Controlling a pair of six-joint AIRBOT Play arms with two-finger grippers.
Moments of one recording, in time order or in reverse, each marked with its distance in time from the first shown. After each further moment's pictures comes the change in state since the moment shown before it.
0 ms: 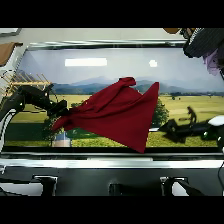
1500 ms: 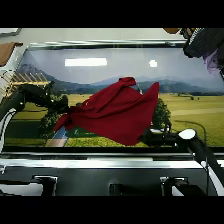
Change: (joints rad) left arm -0.029 0.032 0.036 -0.005 -0.024 0.000; right arm 0.404 0.095 -0.204 0.256 -0.357 0.010
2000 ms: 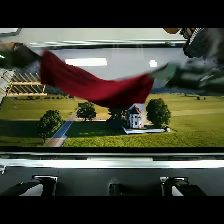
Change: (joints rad) left arm 0.002 0.351 0.509 -0.003 -0.020 -0.090; right arm 0.000 0.019 1.017 -0.087 0.210 0.051
